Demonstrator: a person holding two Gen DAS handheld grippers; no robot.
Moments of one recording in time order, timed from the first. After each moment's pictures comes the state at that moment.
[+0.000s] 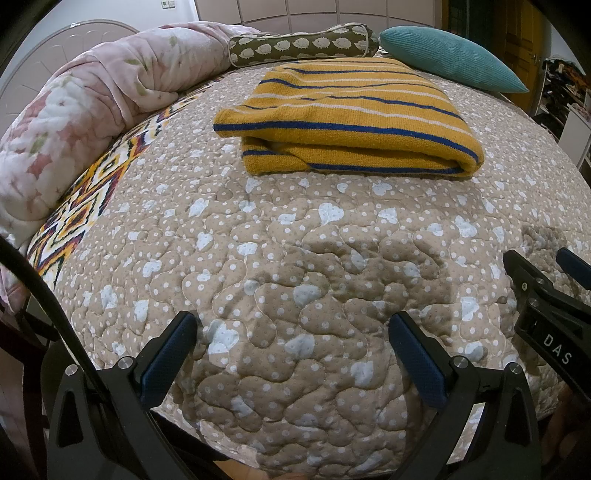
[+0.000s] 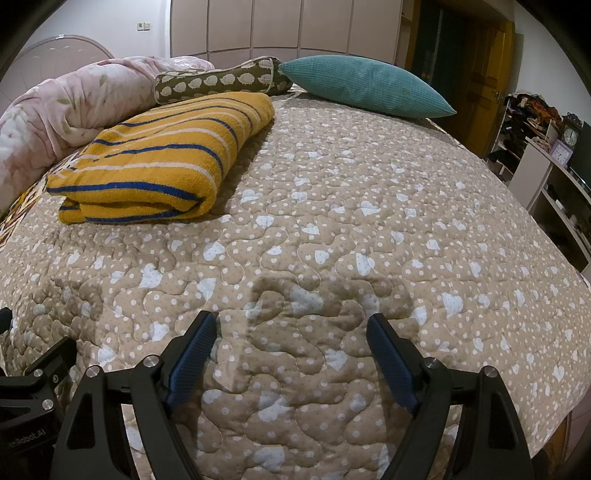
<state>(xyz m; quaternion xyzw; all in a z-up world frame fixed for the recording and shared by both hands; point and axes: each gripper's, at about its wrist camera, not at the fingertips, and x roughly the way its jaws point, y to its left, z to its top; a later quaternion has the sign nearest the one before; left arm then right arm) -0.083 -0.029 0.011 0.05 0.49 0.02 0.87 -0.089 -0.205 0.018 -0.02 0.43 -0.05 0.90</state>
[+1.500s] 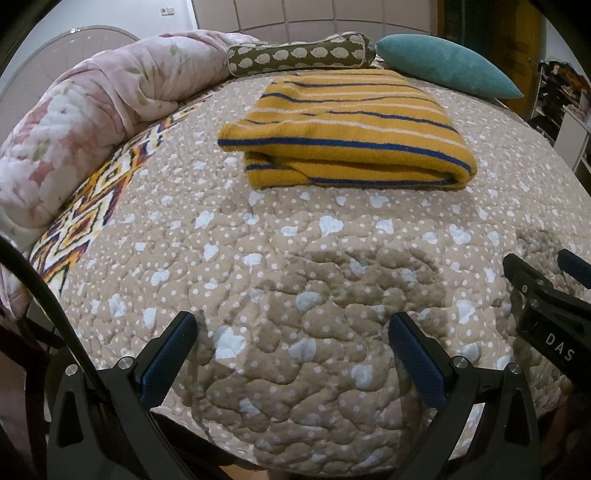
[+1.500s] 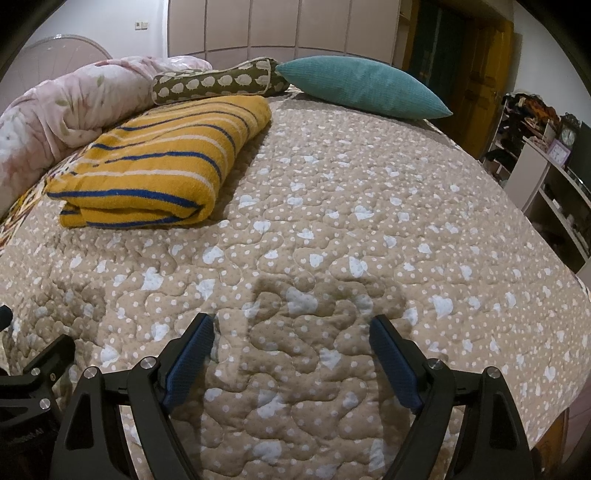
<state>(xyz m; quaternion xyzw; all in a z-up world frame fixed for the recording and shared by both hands) -0.081 -0.033 0.016 0.05 0.47 0.02 0.88 -0.091 -0.204 0.026 -0.02 0.43 -0.07 0.90</state>
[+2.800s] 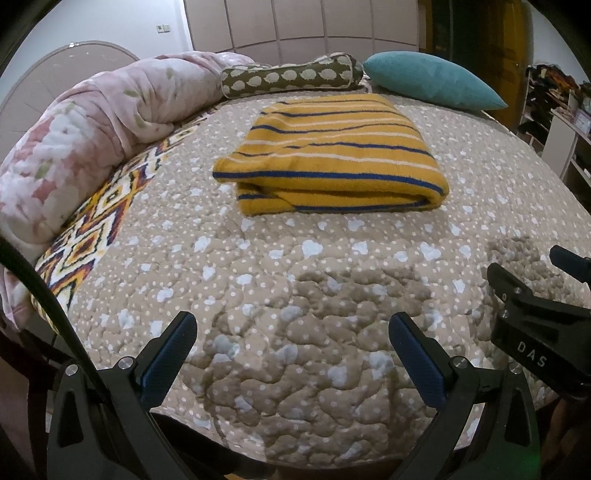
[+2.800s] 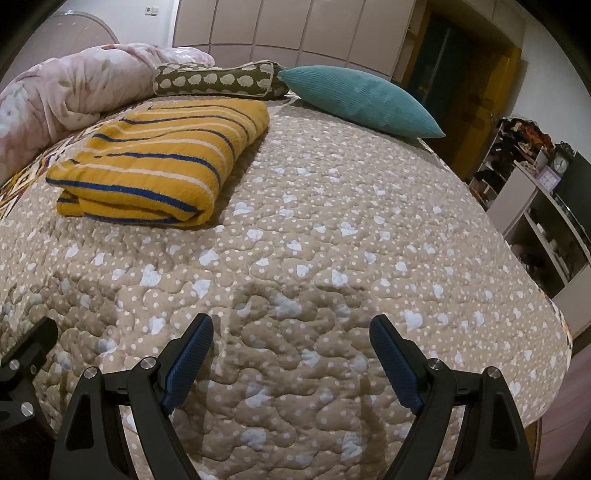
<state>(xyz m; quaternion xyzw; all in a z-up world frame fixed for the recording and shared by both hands) -0.096 -0.047 0.033 0.05 0.44 0.01 0.90 -0.098 -0.193 0.041 -0.07 0.43 -0.09 0.89</state>
